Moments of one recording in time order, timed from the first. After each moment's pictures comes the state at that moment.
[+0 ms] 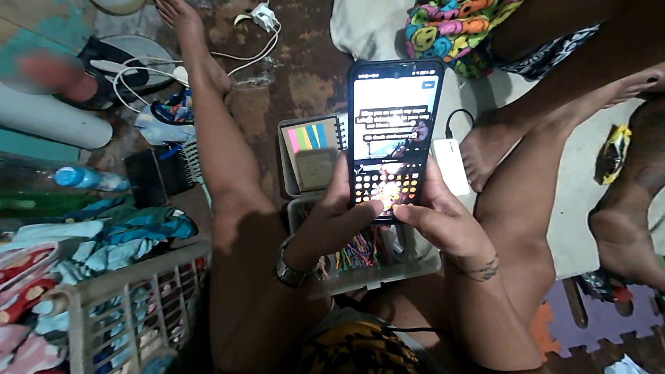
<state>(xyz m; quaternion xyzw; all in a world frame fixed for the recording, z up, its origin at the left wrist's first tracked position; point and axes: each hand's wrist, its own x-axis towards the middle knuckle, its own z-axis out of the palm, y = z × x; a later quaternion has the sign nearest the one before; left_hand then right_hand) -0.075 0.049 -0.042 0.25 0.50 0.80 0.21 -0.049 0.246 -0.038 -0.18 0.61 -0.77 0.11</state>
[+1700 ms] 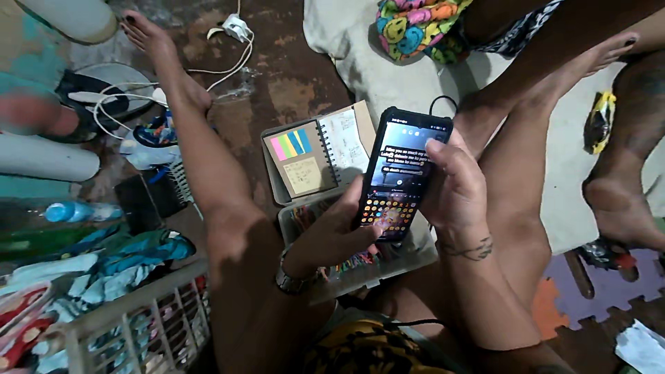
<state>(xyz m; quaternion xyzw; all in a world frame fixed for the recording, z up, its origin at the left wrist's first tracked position) -0.075 0.053 -0.052 0.27 0.56 0.70 0.37 -0.058 0.250 -0.027 0.01 0.52 -0.84 -0.11</state>
